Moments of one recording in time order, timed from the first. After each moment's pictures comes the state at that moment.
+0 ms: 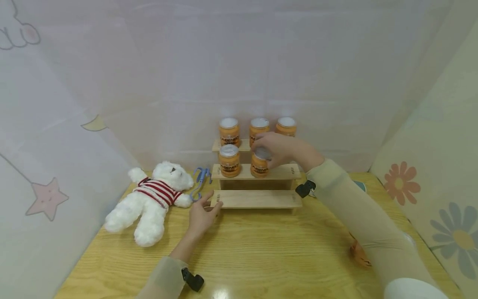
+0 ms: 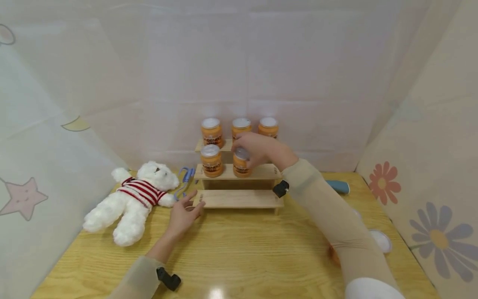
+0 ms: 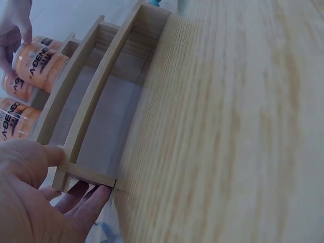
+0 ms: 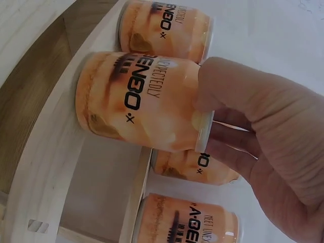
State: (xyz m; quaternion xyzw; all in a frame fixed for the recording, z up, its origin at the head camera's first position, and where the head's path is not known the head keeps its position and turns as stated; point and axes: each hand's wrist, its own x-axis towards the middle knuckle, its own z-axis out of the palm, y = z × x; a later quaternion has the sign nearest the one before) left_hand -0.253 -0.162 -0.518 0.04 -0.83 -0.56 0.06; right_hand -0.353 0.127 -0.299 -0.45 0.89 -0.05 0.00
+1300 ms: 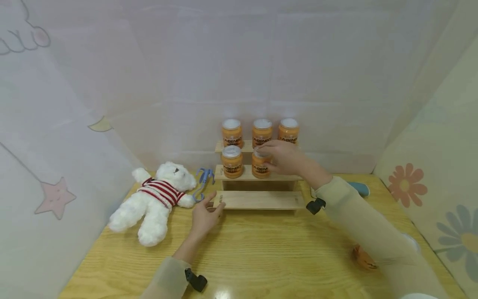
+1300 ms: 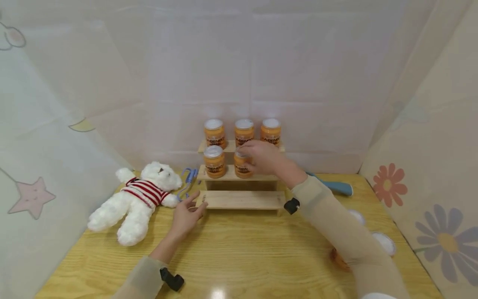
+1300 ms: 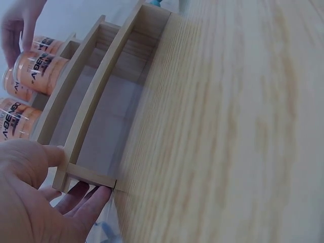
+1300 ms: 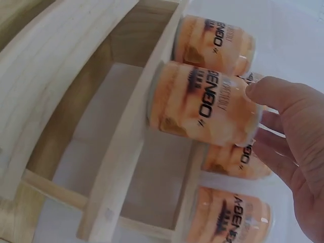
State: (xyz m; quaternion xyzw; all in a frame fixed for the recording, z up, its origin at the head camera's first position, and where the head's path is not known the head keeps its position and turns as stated) left_hand -0.251 -0.160 -0.520 0.05 -0.83 -0.55 0.07; right_hand -0.340 0.137 -0.338 -0.43 0.89 -0.05 -0.15
